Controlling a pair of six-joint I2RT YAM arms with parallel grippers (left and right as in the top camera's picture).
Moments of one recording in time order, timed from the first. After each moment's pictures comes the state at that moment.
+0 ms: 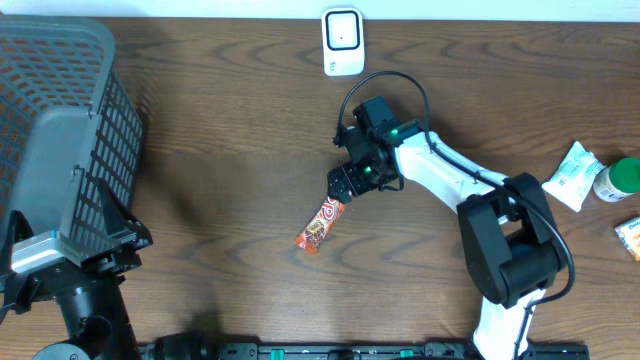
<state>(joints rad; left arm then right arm) 0.19 0.28 0.81 -0.36 -0.17 -0.04 0.47 2.02 1.32 -0.66 -0.33 0.00</state>
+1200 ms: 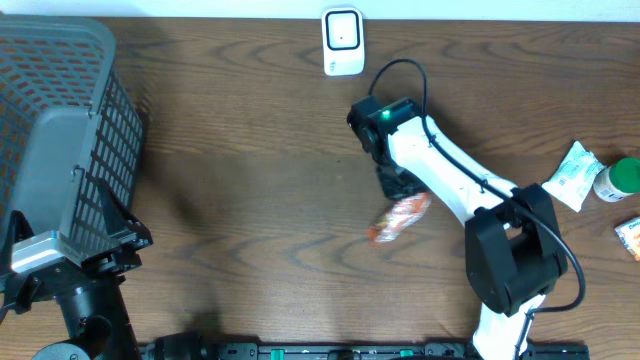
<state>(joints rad) 0.19 0.28 0.81 -0.37 -0.17 -0.04 0.52 1.98 1.52 -1.33 0.42 0.34</state>
